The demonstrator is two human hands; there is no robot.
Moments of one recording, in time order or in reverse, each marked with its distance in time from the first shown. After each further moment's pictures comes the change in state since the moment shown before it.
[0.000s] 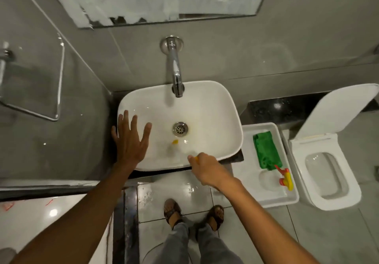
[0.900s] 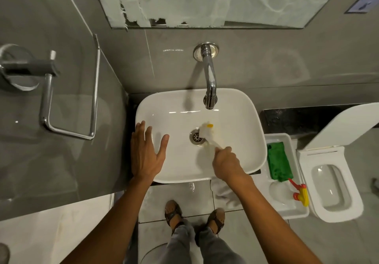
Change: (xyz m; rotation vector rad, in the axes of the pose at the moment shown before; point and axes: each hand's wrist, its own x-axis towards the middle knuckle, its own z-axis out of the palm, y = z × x) left_hand -0.010 0.008 0.020 -0.058 0.003 0.020; right_hand 0.059 0.000 -0.011 -0.196 0.264 0.307
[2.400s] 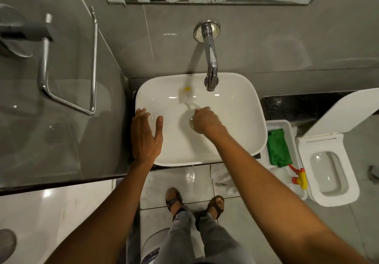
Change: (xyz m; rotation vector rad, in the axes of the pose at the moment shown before) left_hand -0.001 -0.008 0.008 -0.184 0.080 -0.035; right_hand 0.033 -0.083 -0.004 -0.040 0.055 -0.147
